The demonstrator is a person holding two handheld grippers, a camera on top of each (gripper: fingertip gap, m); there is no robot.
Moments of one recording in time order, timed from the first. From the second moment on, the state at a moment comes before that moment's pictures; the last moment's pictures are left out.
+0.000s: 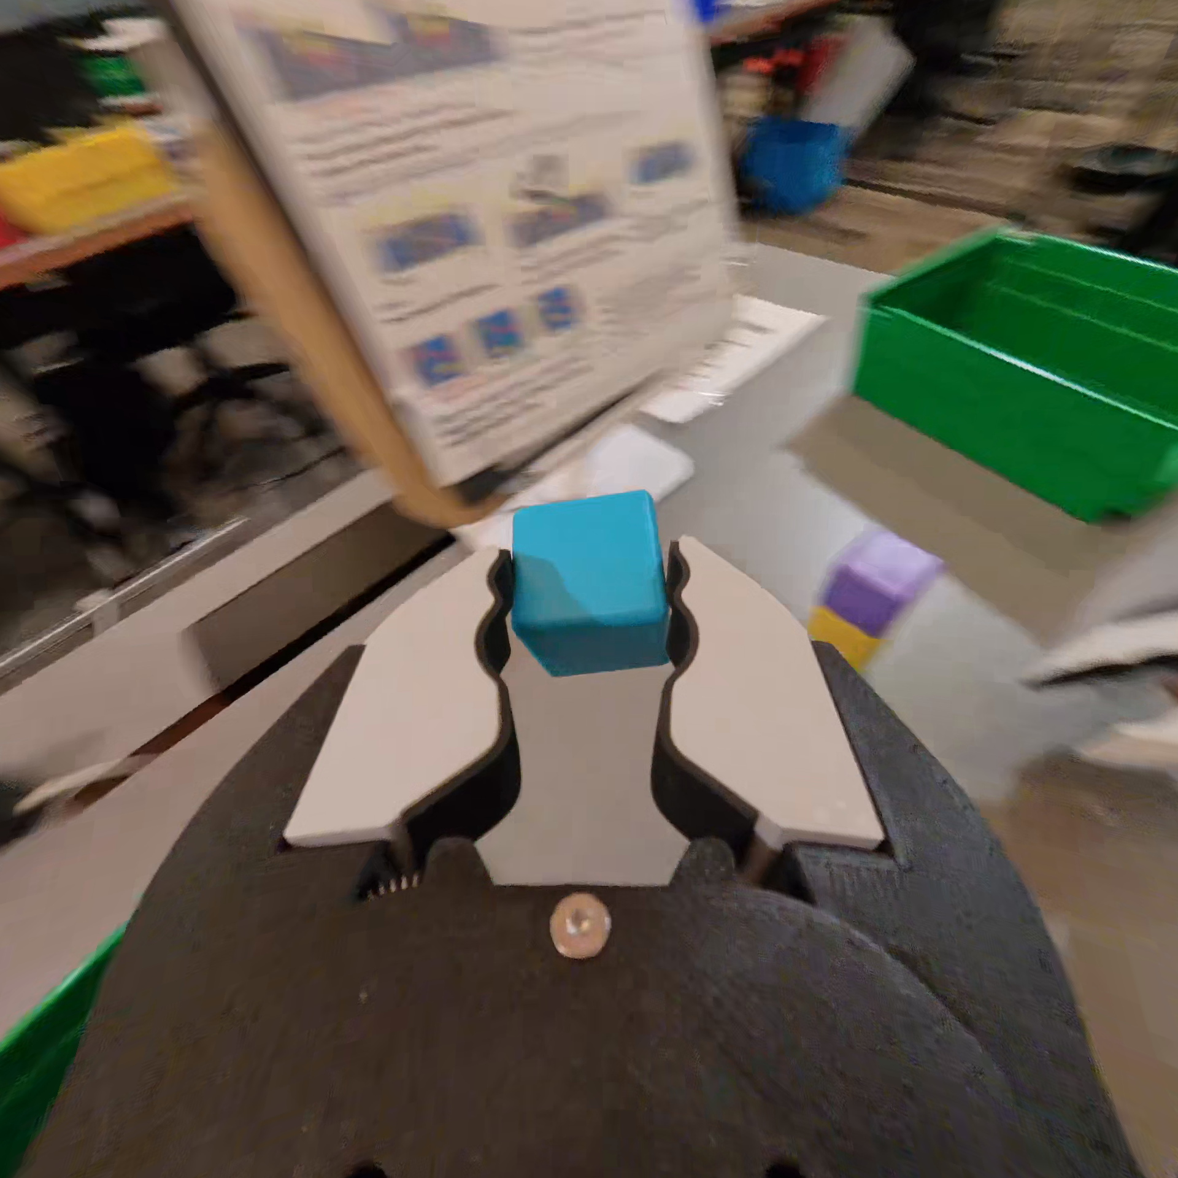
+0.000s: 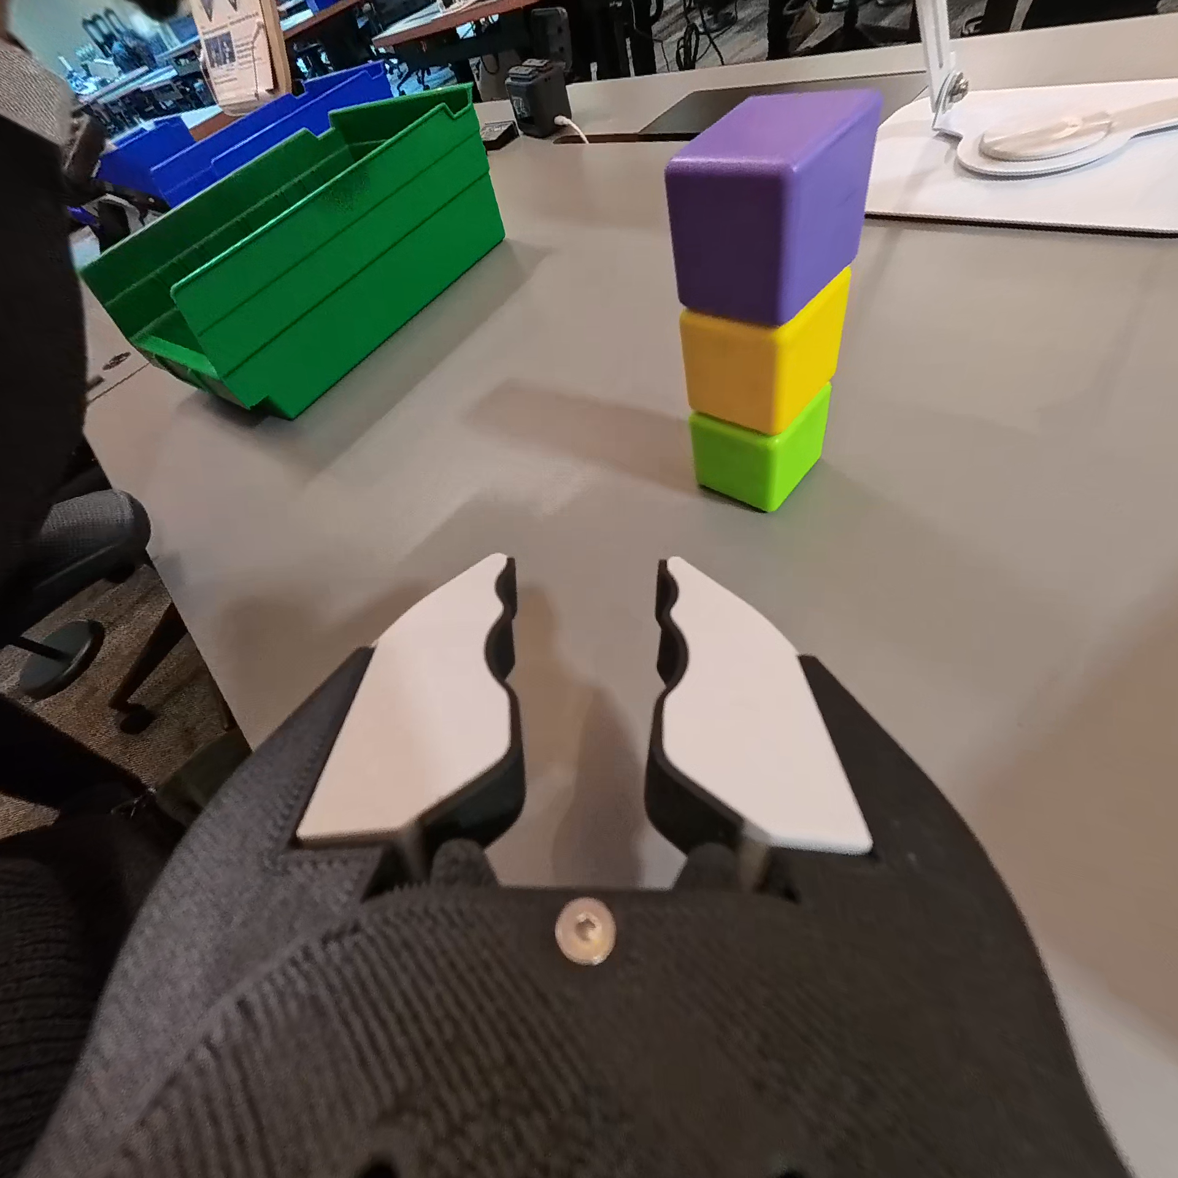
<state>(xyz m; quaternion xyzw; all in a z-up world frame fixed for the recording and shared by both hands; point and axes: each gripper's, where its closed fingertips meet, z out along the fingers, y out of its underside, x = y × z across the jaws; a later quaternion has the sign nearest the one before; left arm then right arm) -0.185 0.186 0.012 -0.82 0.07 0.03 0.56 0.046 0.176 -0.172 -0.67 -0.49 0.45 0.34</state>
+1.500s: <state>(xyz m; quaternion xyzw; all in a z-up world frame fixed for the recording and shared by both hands) -0.021 0.258 -0.079 -0.74 0.40 -0.21 0.50 0.089 0.191 -0.177 -0.70 -0.46 0.41 0.36</state>
